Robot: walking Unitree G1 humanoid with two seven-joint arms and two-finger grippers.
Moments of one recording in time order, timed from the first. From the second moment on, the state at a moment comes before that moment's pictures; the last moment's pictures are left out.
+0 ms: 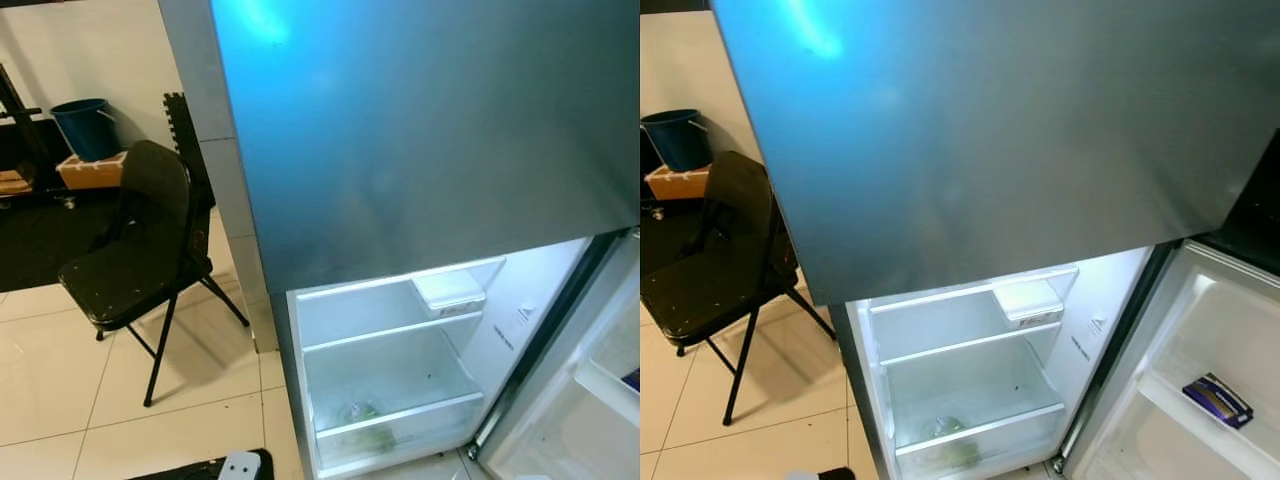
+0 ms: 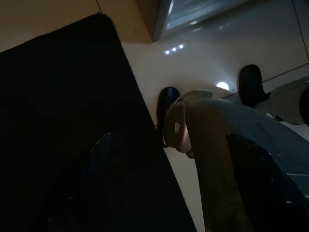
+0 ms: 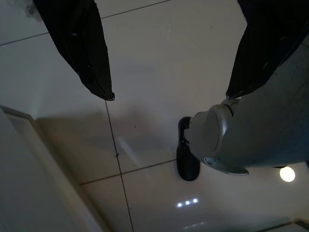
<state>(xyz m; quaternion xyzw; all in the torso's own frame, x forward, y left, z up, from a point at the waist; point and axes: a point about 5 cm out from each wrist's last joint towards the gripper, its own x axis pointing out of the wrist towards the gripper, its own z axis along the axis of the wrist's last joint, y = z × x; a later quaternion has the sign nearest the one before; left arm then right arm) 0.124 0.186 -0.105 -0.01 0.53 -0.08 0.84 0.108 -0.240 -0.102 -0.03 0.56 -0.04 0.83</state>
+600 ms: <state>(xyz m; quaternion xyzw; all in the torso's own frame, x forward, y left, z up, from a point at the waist) 0.128 0.183 -0.104 -0.01 0.52 -0.08 0.85 0.110 -0.241 -0.102 -0.03 0.56 -0.04 0.83</state>
